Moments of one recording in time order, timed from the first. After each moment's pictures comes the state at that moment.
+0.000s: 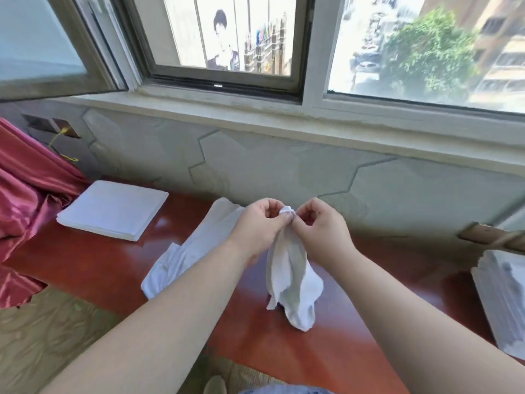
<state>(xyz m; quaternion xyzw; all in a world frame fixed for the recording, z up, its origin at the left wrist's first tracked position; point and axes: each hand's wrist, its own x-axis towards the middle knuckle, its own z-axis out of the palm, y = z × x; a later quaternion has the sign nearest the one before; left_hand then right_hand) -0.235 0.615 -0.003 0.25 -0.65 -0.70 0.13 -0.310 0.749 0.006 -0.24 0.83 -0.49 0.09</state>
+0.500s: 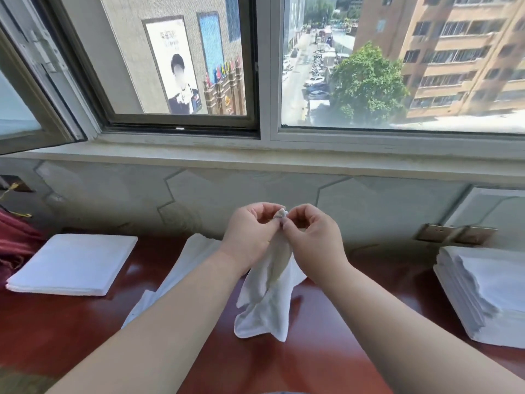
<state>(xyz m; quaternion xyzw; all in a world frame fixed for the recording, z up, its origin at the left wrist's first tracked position) -0.262 0.636 0.058 0.18 -0.70 -0.67 0.14 -0.306 0.769 0.056 -0.17 0.79 -0.59 0.01</state>
